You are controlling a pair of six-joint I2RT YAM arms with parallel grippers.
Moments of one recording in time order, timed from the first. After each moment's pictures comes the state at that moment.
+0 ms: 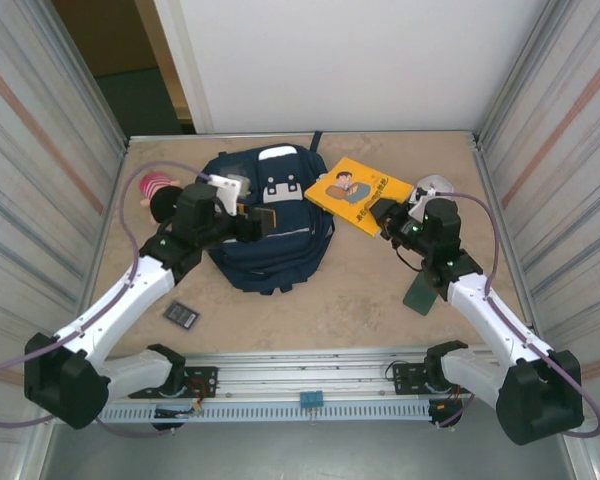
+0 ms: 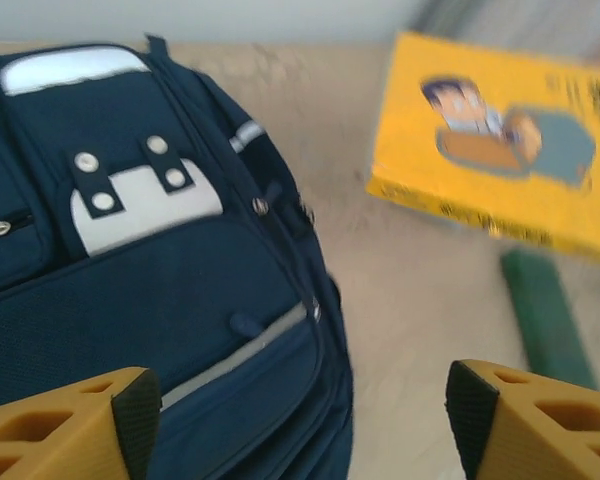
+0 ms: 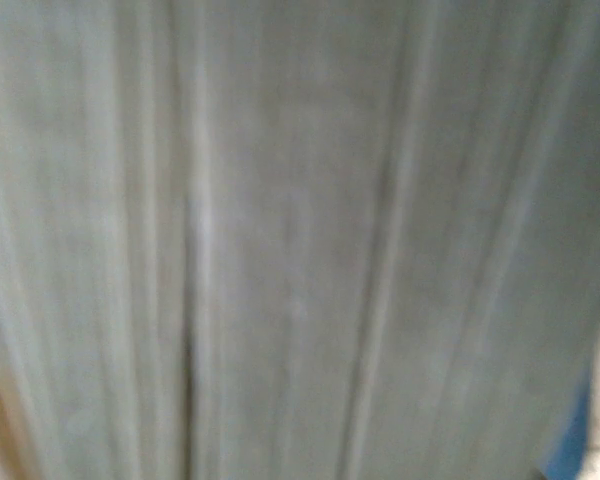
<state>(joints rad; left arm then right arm) -0.48 1.16 0.95 -0.30 0.26 -0.17 0.27 1.02 0.64 0.10 -0.42 1.24</state>
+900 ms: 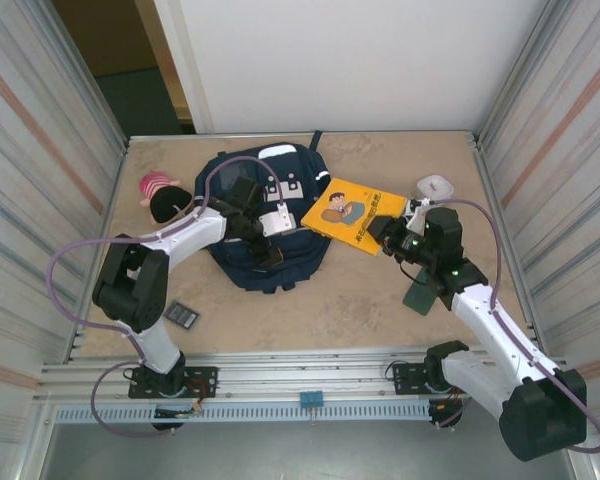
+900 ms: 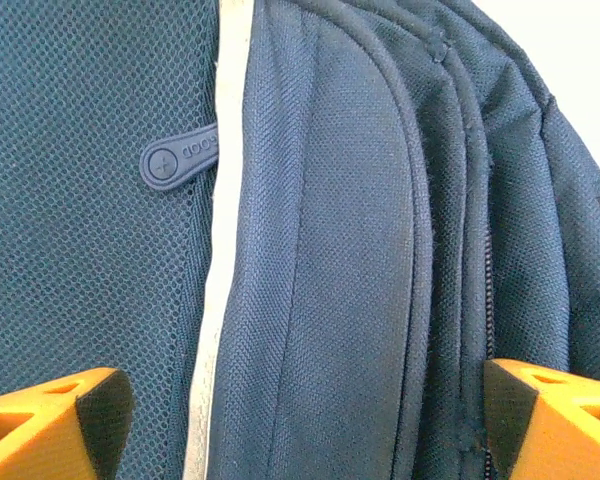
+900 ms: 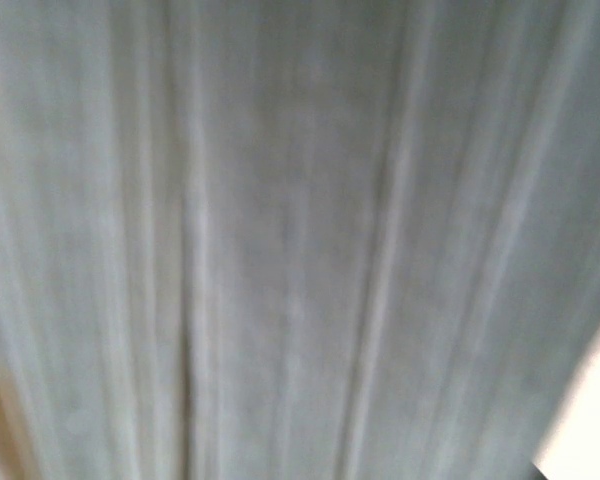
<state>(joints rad) -0.48 1.73 1.18 -0.55 0.29 0.80 0.27 0.93 0.61 -0.05 -0.49 1.08</state>
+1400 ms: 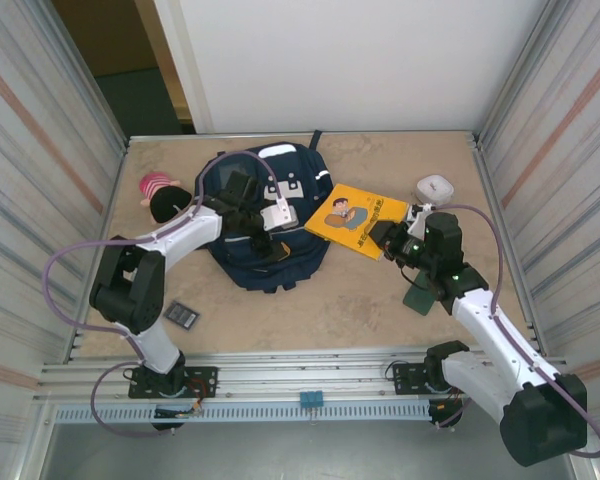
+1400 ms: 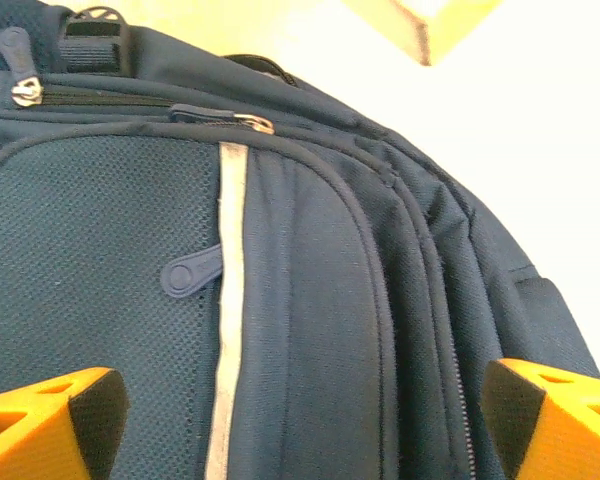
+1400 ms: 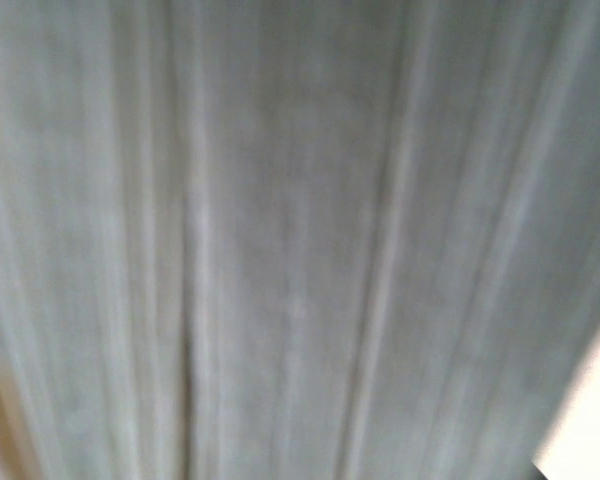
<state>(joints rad) -0.45 1.71 1.18 -0.47 0.47 0.82 0.27 0.90 0.58 -0.07 -0.46 1.08</state>
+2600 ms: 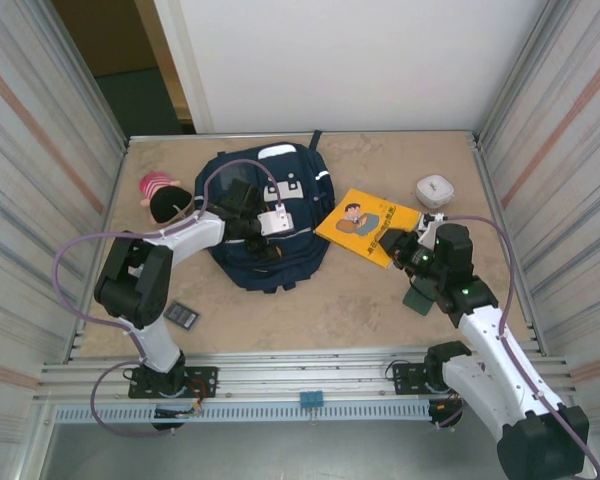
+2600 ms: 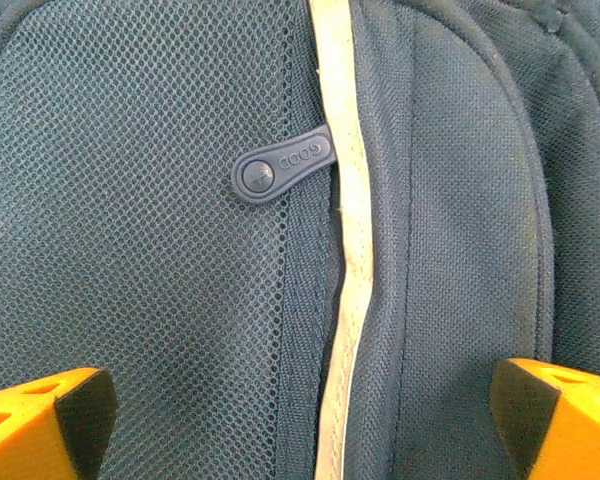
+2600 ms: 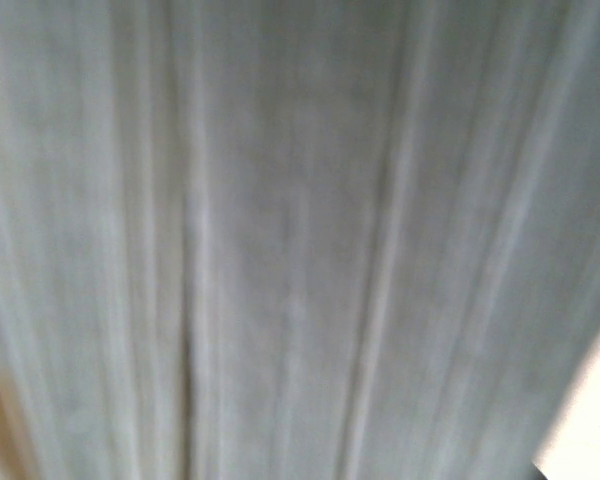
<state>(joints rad) -0.45 1.75 1.11 -0.36 0.28 0.90 0.22 0.75 0.53 -0.18 -0.44 1.06</state>
